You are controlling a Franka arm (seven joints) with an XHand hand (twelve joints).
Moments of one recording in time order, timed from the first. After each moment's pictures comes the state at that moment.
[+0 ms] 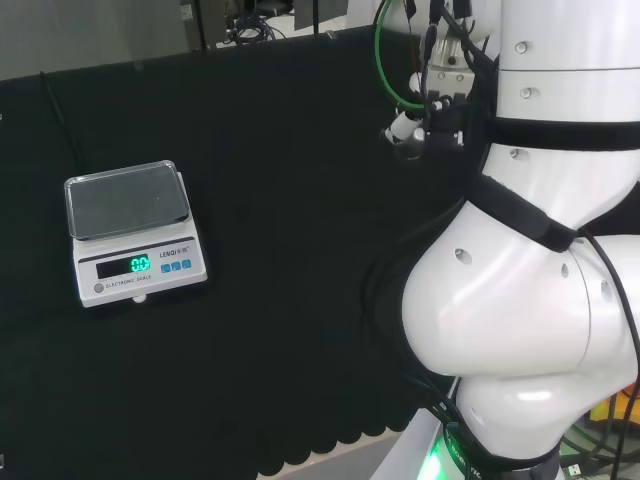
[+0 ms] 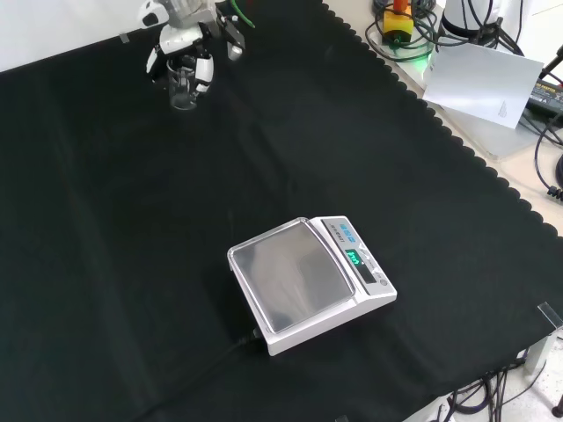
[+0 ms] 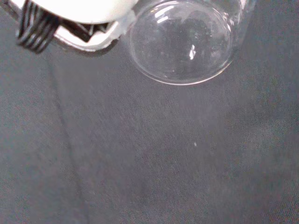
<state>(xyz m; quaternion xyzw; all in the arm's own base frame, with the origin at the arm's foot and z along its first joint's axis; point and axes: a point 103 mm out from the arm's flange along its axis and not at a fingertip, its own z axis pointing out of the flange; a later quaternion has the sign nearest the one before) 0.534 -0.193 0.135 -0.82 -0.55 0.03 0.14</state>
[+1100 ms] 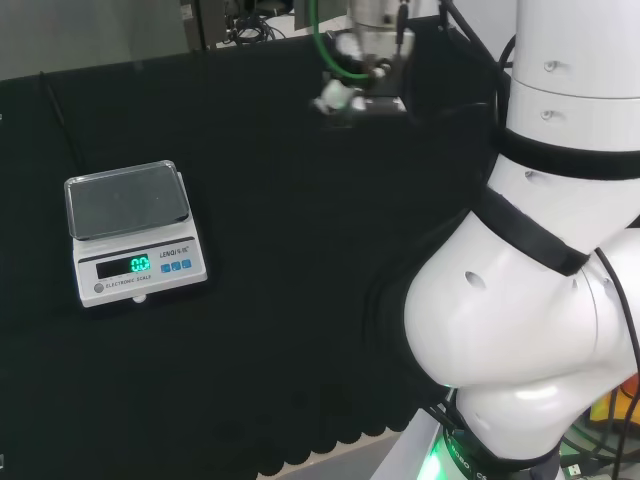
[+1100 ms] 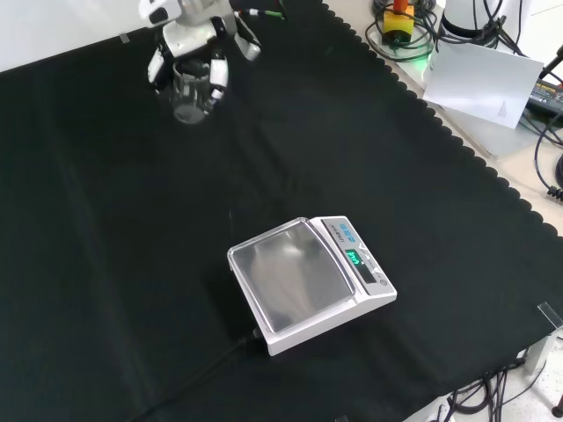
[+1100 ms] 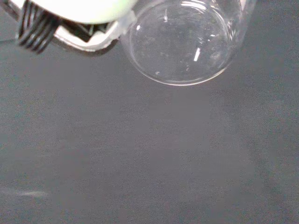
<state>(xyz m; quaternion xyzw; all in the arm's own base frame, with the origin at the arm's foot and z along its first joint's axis) 0.555 -0.047 0.217 -0.75 -0.65 0.02 0.11</state>
